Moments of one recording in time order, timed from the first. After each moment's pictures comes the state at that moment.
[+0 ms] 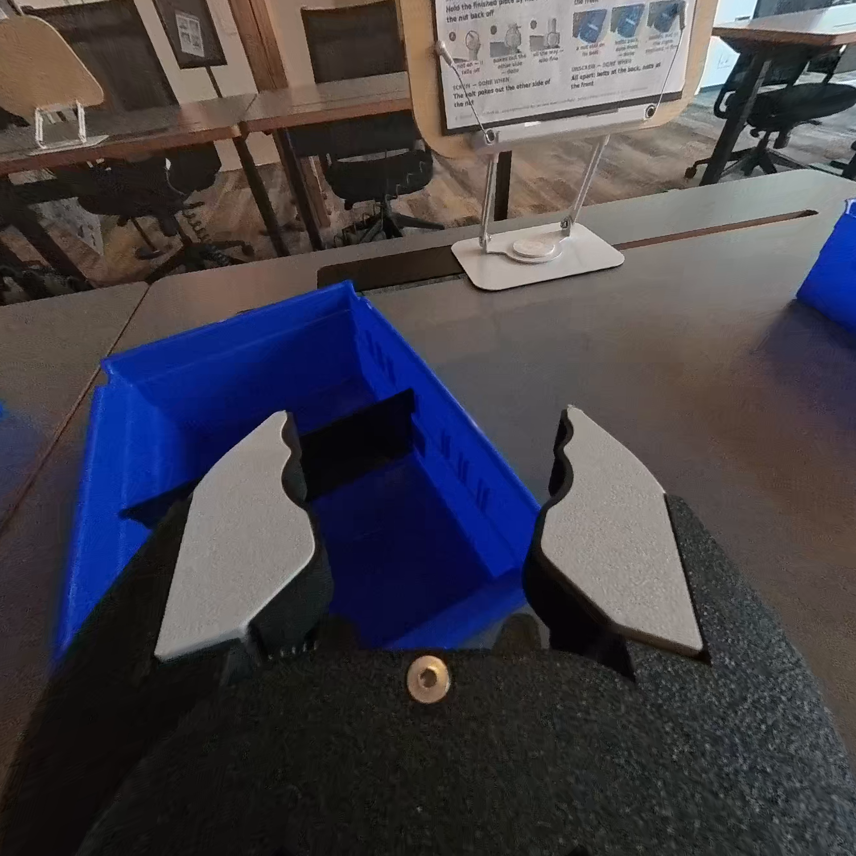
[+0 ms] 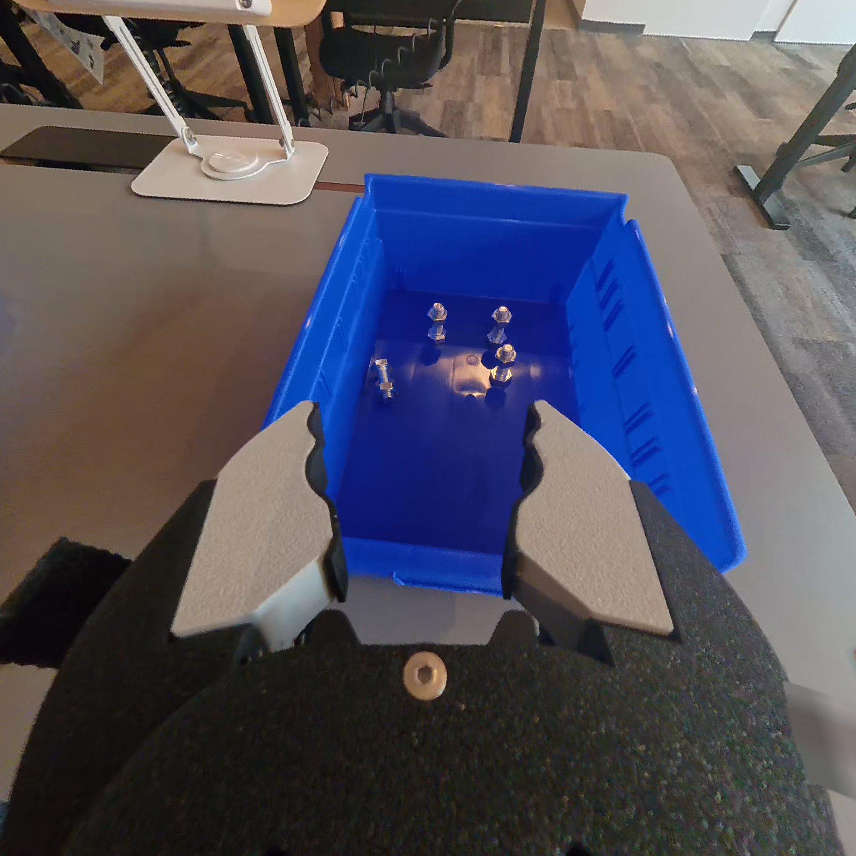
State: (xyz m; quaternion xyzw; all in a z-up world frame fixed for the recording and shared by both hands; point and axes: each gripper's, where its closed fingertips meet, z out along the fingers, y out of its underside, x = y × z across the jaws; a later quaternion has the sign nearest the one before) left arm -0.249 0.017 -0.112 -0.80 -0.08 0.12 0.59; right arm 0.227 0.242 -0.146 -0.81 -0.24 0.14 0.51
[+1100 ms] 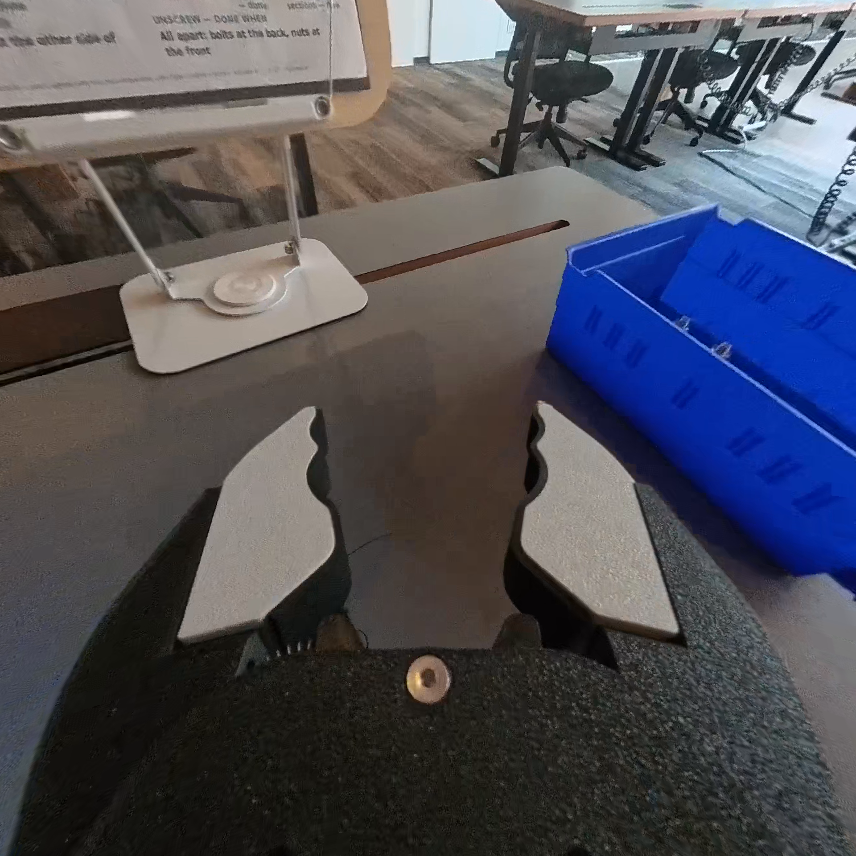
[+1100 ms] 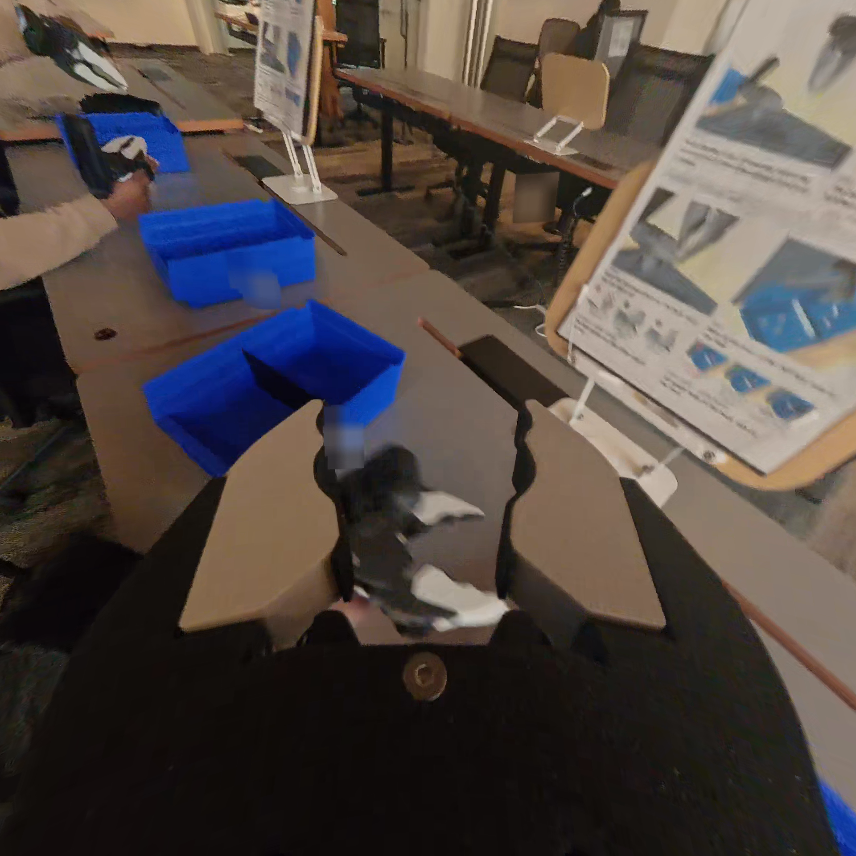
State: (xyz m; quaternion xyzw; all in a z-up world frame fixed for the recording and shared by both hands) left arm -0.063 0.227 -0.135 -0.83 0.01 -0.04 0.56; right arm -0.060 0.150 0.074 -0.60 -0.53 0.35 0.48
